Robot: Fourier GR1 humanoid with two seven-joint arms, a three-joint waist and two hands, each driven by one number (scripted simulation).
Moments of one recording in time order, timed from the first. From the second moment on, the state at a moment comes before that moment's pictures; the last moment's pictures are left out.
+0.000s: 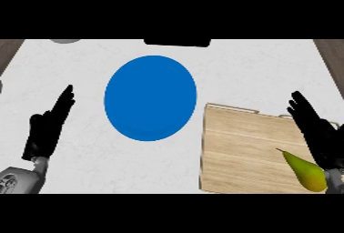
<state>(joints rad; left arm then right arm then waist) -0.14 0.52 -0.25 -1.42 0.19 0.27 0.10 -0.04 -0.57 0.20 -1.54 -0.41 -0.21 0.11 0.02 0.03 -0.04</state>
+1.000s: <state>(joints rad) -0.25 0.40 -0.23 -1.41 0.16 0.25 0.06 -0.02 -0.70 0.40 -1.66 -0.17 0.07 0.05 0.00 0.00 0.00</state>
